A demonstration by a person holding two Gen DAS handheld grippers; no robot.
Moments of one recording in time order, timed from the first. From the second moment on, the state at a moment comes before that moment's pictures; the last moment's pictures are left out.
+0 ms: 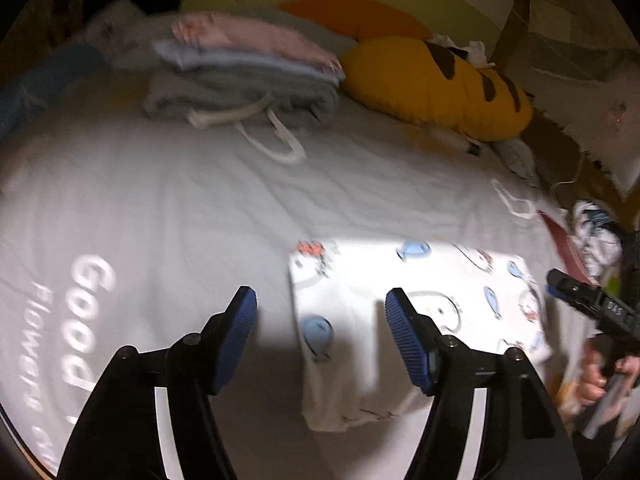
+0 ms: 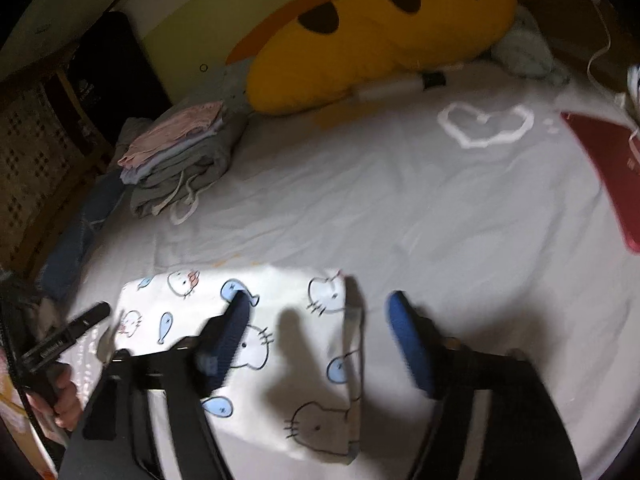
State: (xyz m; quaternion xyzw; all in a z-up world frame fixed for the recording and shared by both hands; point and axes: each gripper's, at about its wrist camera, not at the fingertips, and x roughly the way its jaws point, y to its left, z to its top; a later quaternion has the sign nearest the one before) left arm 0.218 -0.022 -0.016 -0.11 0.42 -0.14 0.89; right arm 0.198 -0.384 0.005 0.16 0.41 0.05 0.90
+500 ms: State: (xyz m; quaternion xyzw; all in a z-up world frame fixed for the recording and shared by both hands) left arm 0.229 -0.038 -0.051 -0.22 0.47 -0.25 0.82; right arm 0.206 -0.387 -0.037 0.24 0.48 0.15 0.83
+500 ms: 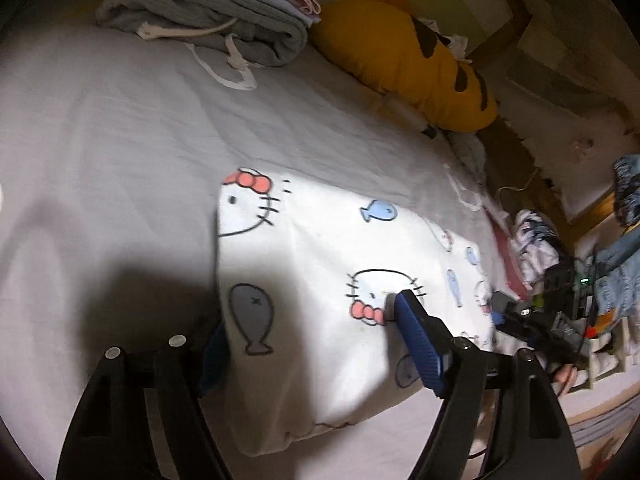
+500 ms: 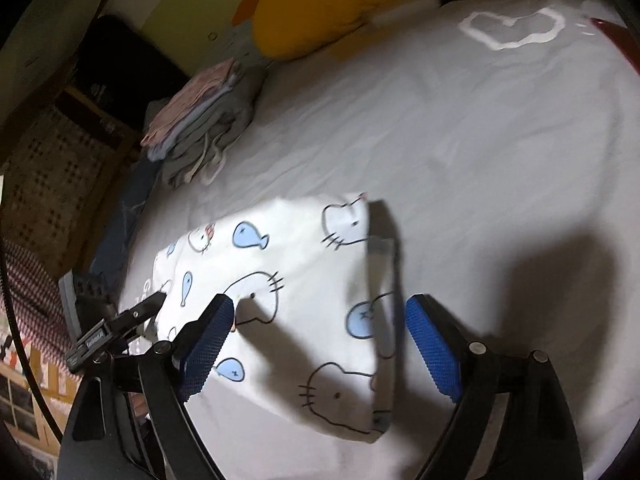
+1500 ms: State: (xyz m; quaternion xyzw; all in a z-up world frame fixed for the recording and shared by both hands) left arm 0.192 -0.092 -0.023 -0.03 0.34 -0.18 0.92; right arm 0.184 -0.303 0.001 0.09 0.37 0.13 0.91
